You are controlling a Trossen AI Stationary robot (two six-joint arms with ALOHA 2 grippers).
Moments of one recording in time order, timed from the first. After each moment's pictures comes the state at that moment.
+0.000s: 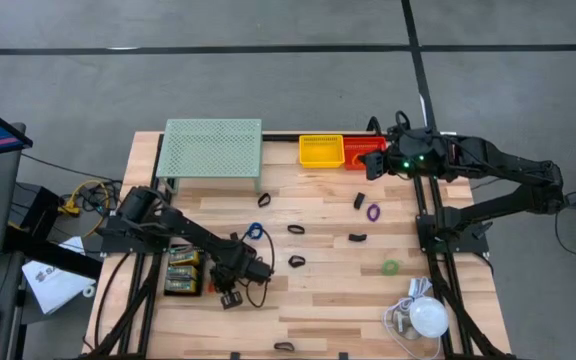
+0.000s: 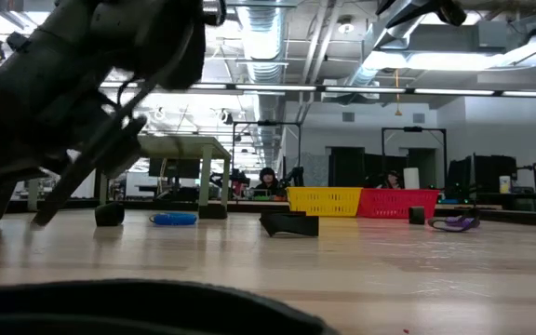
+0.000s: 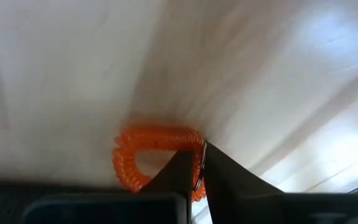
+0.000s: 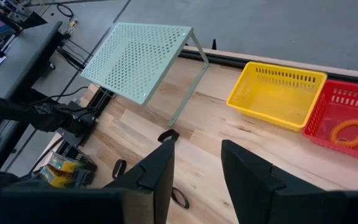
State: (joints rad) left arm -0.38 1.92 1.12 -0.92 0.35 -0.71; right arm -0.10 1.06 1.32 -0.90 0.39 0.89
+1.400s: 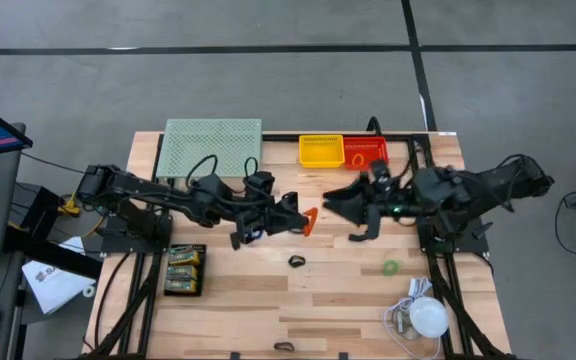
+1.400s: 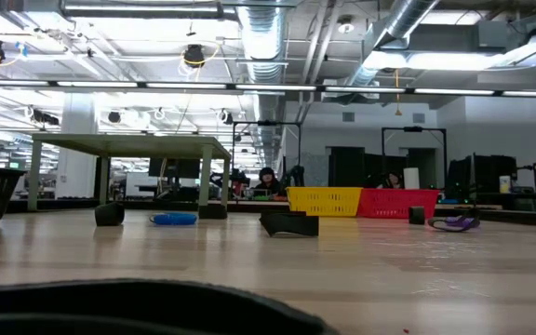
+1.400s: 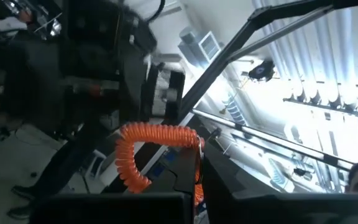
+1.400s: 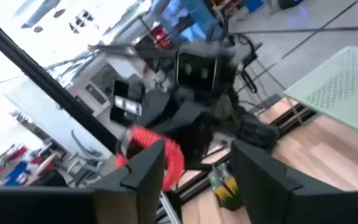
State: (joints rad) left arm -0.15 1.55 1.13 0.97 0.16 -0.87; right arm 0.31 1.21 1.32 -0.15 0.38 0.70
